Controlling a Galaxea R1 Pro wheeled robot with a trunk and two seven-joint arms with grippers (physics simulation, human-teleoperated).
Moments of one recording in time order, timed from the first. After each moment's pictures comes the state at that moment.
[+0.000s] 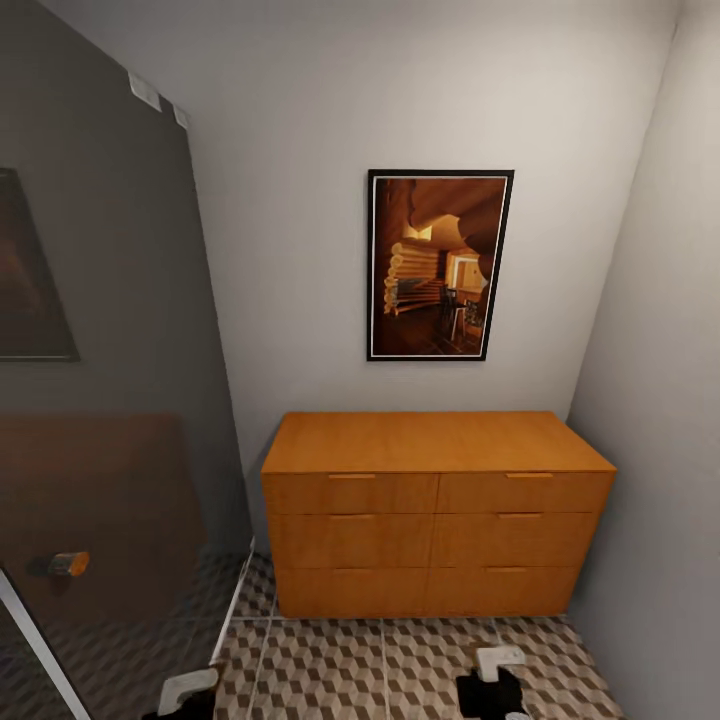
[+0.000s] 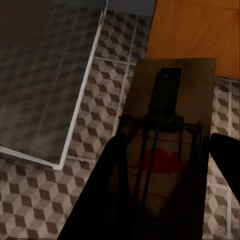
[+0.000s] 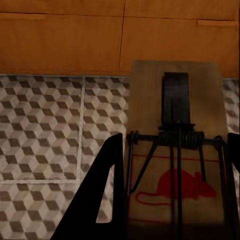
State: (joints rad) left arm -0.49 0.10 0.27 0.07 -0.08 -0.34 -0.01; right arm -0.55 0.05 0.37 0.07 -0.33 -0.32 -0.07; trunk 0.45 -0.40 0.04
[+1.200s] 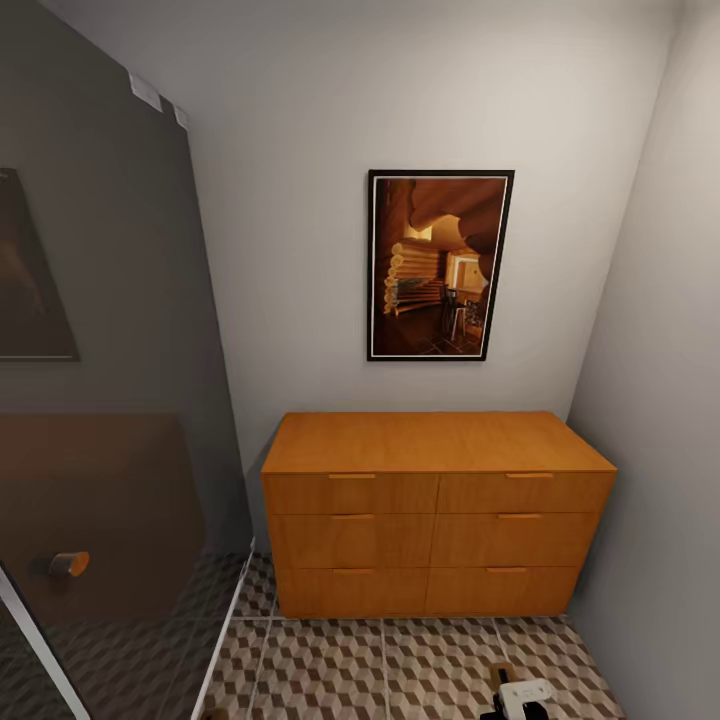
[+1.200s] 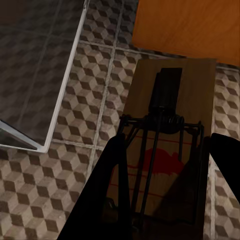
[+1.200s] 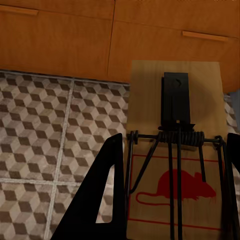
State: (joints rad) left arm -0.38 0.11 0.27 0.08 -0.04 -0.45 -0.12; right arm -0.46 -0.01 0.37 0.07 -0.24 -0.49 -0.08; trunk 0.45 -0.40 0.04
